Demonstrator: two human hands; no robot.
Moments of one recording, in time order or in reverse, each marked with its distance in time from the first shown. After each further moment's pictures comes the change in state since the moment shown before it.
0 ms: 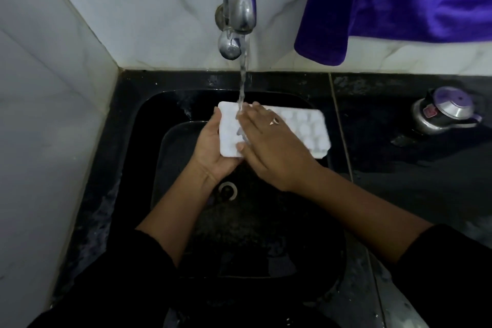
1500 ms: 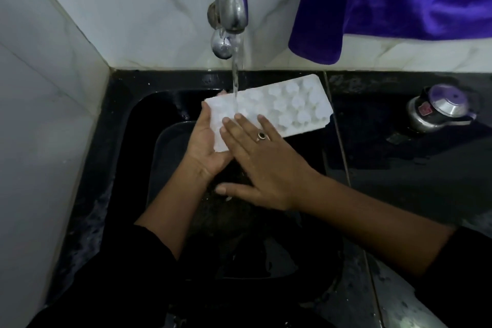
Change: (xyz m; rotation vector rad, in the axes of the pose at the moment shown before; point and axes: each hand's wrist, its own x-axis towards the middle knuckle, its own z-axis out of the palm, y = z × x) left_hand 0.014 0.006 -0.003 0.004 0.032 -0.003; right_hand -0.012 -0.010 -0.008 -0.217 -0.129 -0.154
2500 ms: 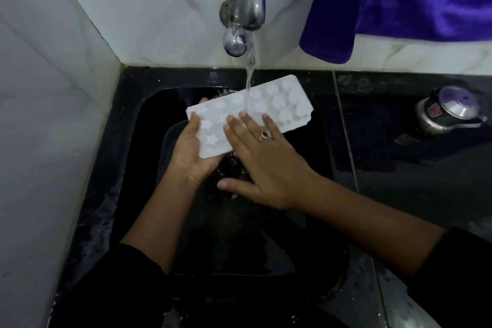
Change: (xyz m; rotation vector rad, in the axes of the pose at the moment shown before) left_hand -0.034 0.015 -0.017 -0.023 0.132 0.135; right_hand 0.006 -0.012 0.004 0.021 -0.013 0.023
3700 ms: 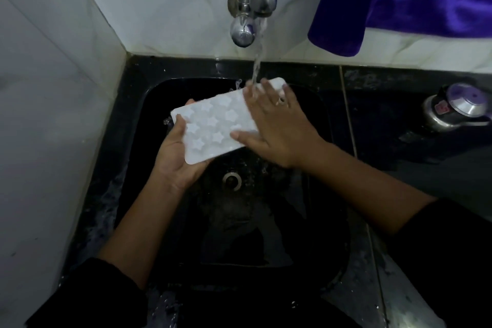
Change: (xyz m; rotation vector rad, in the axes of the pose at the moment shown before) left_hand -0.032 0.014 -0.032 -0.014 0.025 0.069; right_hand 0.026 0.026 -0.014 0.076 0.014 0.167
